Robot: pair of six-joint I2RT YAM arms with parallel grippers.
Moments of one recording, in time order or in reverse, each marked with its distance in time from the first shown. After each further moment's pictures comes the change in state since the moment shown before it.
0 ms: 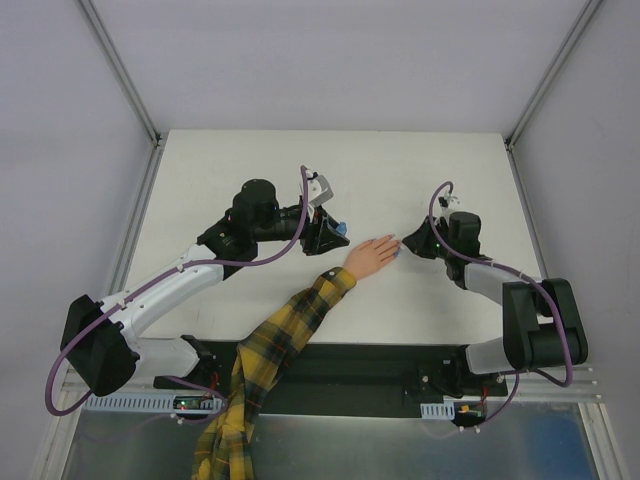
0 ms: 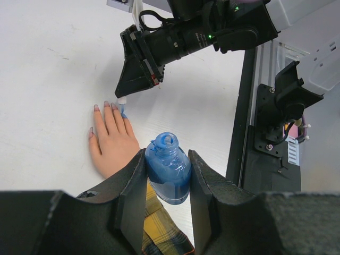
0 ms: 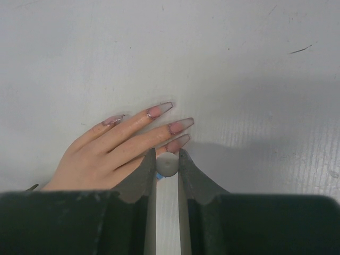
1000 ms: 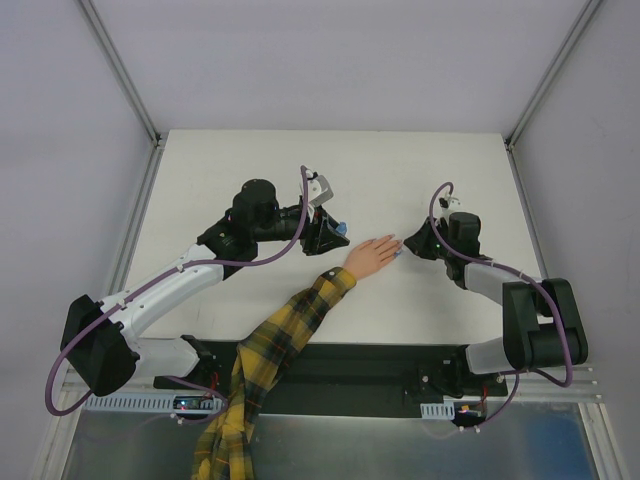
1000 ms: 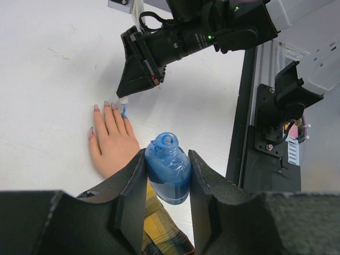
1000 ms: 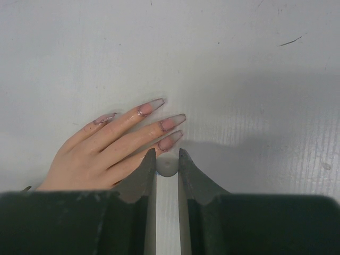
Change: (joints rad) left arm 0.000 0.000 0.000 0.000 0.000 0.000; right arm 0.000 0.000 0.002 -0.028 0.026 0.000
